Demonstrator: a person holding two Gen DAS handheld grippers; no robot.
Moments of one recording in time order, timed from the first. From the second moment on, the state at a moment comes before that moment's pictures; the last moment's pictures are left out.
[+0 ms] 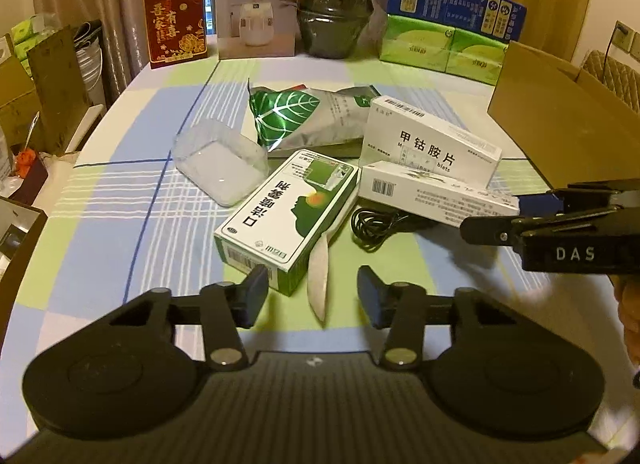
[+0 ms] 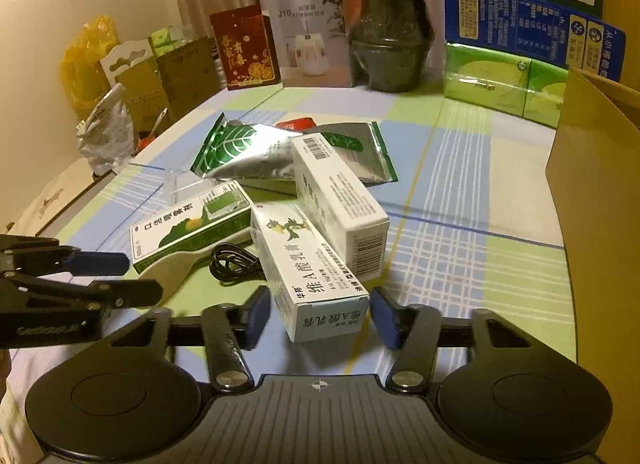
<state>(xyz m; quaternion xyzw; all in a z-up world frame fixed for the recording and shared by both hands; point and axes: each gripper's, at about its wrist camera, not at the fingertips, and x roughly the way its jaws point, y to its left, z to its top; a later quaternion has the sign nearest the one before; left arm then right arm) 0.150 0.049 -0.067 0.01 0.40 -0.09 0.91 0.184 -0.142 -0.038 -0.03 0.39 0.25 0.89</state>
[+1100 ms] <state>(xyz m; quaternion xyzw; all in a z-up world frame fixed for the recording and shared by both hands) 0.085 0.016 -0.058 0.04 0.41 -0.14 0.90 0.084 -0.178 -0.028 -0.04 0.39 0.18 0.90</state>
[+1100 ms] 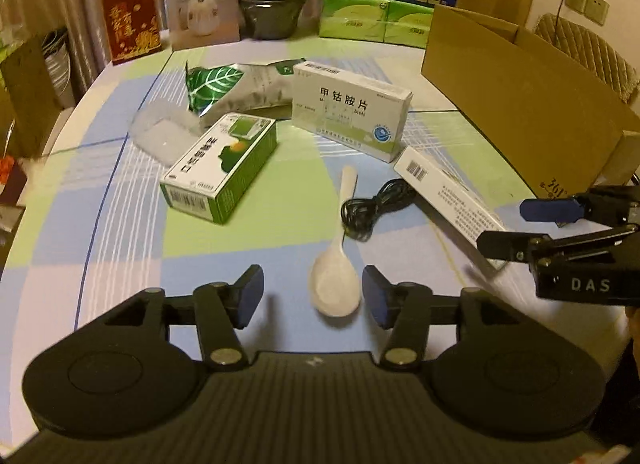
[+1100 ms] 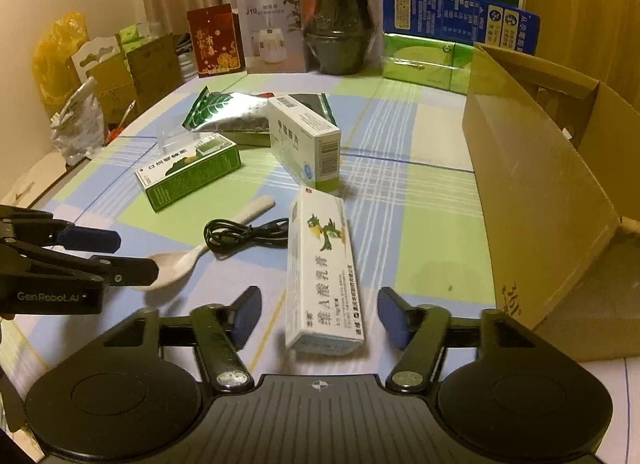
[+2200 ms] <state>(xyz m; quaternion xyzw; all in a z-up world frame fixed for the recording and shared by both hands) 0.096 -0.009 -0.082 0.12 0.41 -0.20 0.88 0.111 -0.183 -0.049 0.04 0.42 0.17 0.89</state>
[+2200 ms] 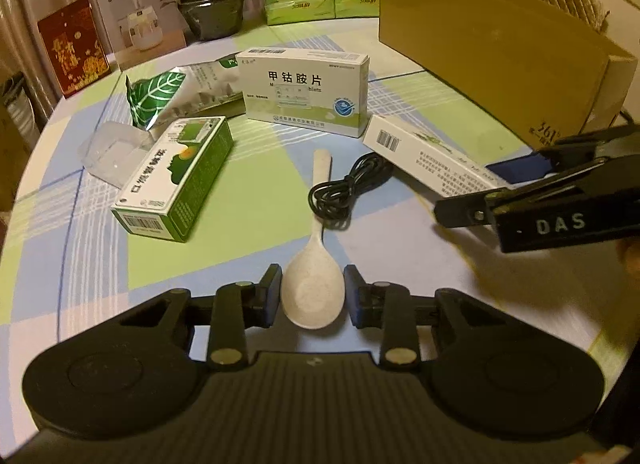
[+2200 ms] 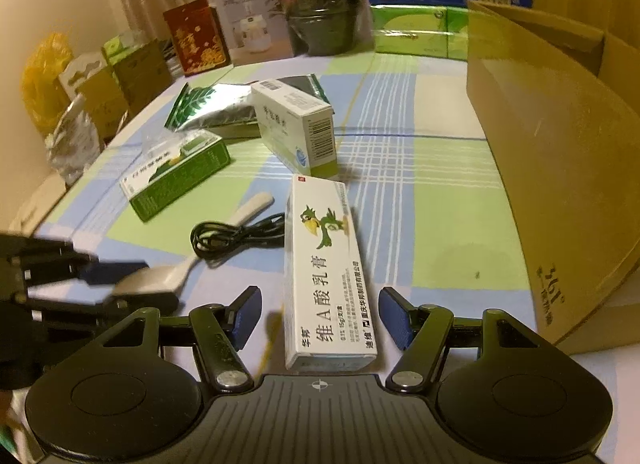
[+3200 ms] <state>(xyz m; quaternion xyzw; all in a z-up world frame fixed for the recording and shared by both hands) 0.092 0.000 -0.071 0.07 0.40 -0.18 0.90 0.097 -0.178 -0.036 -0.02 0.37 0.16 0.91</state>
